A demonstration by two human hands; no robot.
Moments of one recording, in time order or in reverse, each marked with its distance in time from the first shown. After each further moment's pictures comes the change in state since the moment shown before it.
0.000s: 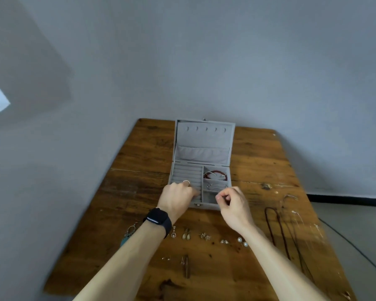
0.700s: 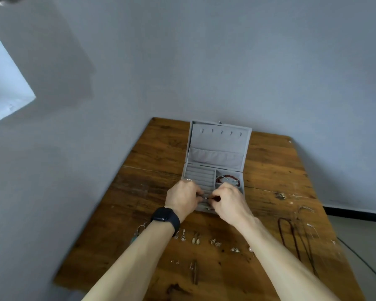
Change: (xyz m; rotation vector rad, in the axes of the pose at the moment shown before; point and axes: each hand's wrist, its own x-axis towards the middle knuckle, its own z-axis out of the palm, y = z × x) left_hand -0.001 -0.012 -0.002 -0.386 0.053 -0.234; right_hand 0.027 -0.042 0.013 -0.400 -0.192 -0.255
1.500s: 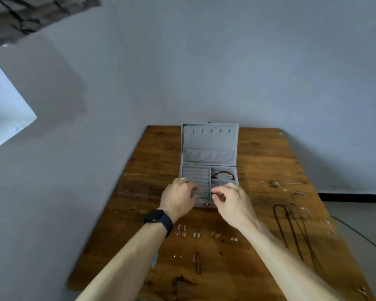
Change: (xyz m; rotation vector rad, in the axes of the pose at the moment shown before) left_hand -0.019 0.003 -0.013 0.115 0.008 0.058; right_hand -0.044 -0.001 -0.009 0.166 0.199 0.074
